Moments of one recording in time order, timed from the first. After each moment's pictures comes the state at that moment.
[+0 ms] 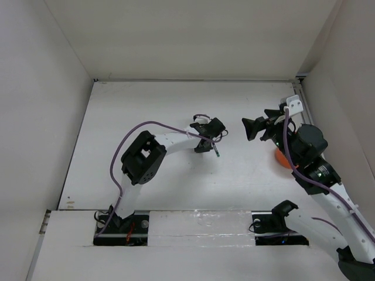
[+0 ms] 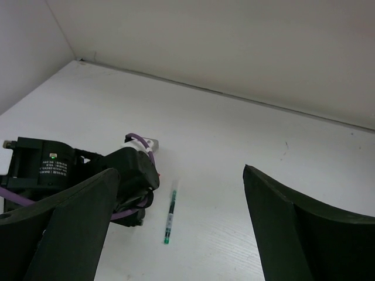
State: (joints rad) left arm -0.88 2.08 1.52 -0.65 -0.39 -0.94; right arm 0.53 0.72 0.96 -0.21 0.11 0.05
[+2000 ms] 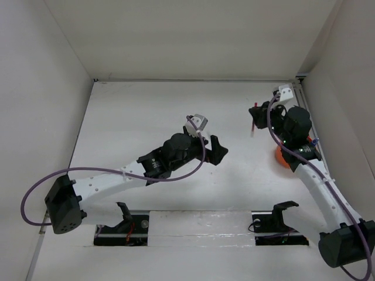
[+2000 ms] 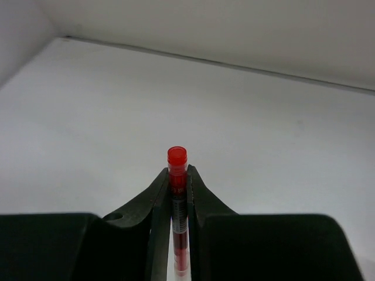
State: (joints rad) left arm -1.05 1.24 0.89 0.13 -0.14 -0.51; right arm 0.25 0.97 0.84 0.05 -0.24 0.15
